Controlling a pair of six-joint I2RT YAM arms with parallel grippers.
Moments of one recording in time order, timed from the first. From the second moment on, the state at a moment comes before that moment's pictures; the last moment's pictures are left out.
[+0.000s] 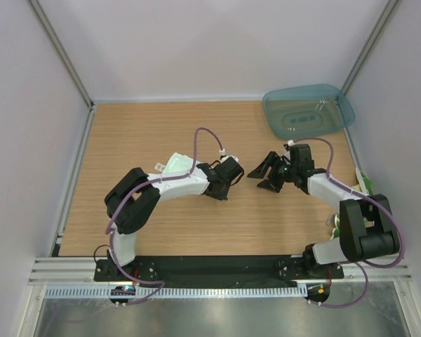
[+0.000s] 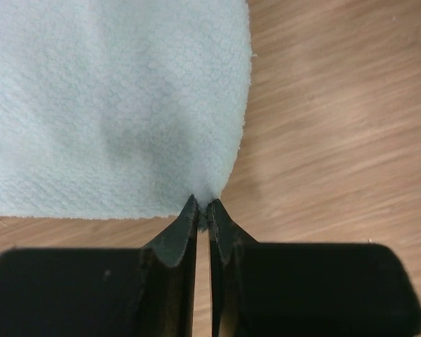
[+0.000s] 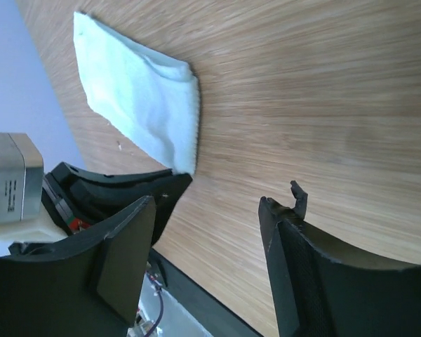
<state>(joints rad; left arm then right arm) -0.94 1.93 1.31 -0.51 -0.28 -0.49 0.15 1.40 0.68 -0.12 -0.54 0.81</state>
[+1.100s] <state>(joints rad) -0.94 1.71 1.14 -0.48 -0.18 -0.49 0.44 1.77 0.77 0.27 -0.54 1.07</state>
